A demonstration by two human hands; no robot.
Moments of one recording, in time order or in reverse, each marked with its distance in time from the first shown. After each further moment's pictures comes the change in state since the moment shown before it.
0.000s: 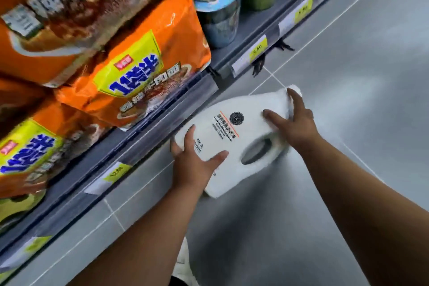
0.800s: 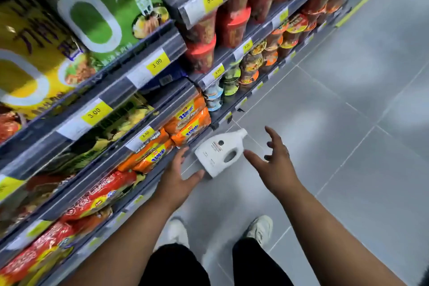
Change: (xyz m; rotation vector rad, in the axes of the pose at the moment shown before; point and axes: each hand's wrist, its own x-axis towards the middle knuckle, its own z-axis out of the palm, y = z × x) left_hand -0.348 0.199 -0.379 -0.160 -0.231 0.223; right_hand -0.460 -0.322 -0.205 0.067 0.072 -0.096
